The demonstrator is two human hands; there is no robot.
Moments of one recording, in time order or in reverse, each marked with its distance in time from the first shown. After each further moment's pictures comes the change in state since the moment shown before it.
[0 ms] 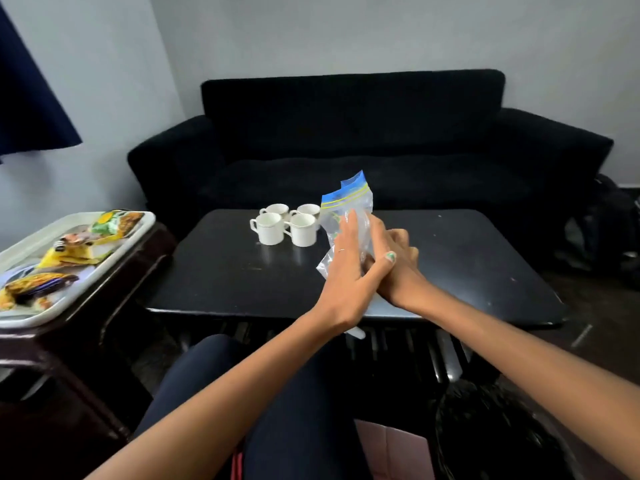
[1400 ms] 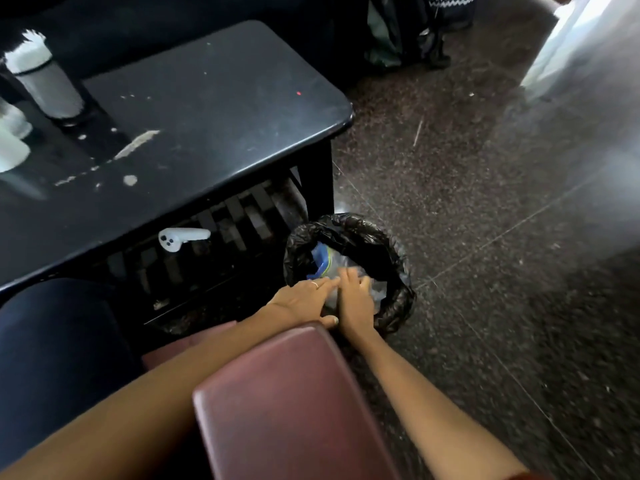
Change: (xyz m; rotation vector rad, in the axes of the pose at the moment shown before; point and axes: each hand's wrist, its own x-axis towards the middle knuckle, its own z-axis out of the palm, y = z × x) left_hand -0.072 -0.149 0.246 1.022 -1.287 0.024; right_hand -0.236 0.326 0.069 -0.252 0.189 0.738
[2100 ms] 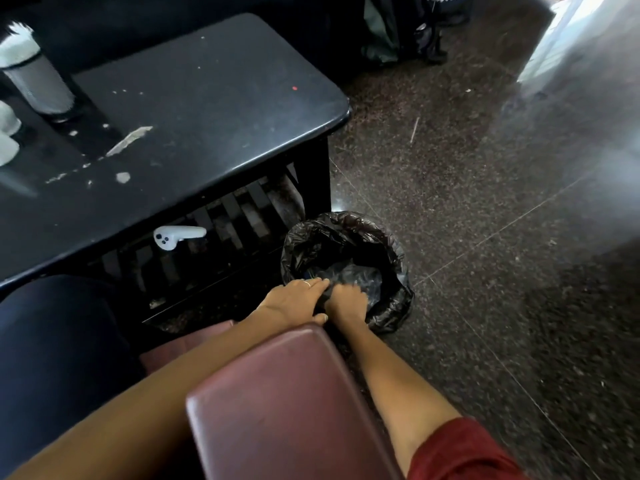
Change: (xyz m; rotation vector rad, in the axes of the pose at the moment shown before) left_hand 0.001 -0.009 0.008 0.062 0.010 -0.026; right_hand 0.022 0.005 0.028 -0.307 -0.276 0.152
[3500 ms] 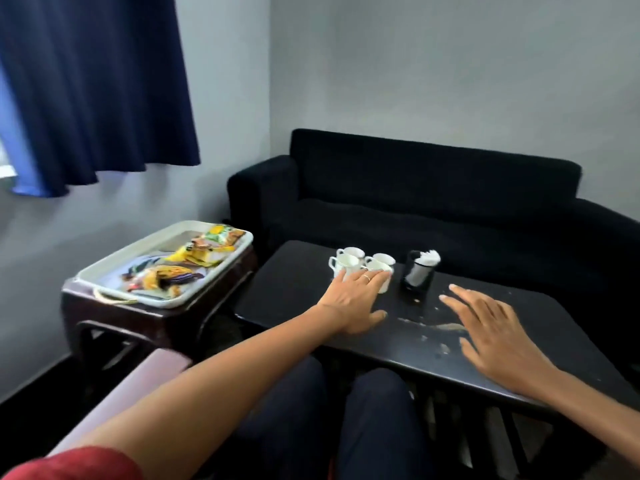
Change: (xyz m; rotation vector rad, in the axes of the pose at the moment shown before) left_hand -0.358 -0.206 -0.095 -0.049 0.924 -0.567; right_hand -0.188 -0.289 -0.264 -0.488 0.829 -1.357
